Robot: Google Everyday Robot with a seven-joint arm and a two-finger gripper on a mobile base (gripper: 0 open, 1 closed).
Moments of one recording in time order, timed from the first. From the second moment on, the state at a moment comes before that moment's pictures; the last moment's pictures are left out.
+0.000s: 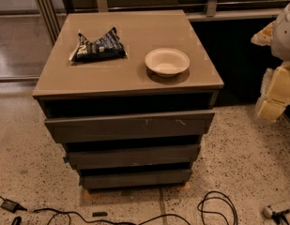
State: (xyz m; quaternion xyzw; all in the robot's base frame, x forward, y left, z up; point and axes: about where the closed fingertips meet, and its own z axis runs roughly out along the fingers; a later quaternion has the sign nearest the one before) arm 0.438 -0.217 0.976 -0.60 0.78 -0.03 0.16
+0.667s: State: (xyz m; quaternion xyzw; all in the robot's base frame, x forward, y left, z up) arm 0.440 -0.199 0.947 -0.61 0.77 -0.02 0.18
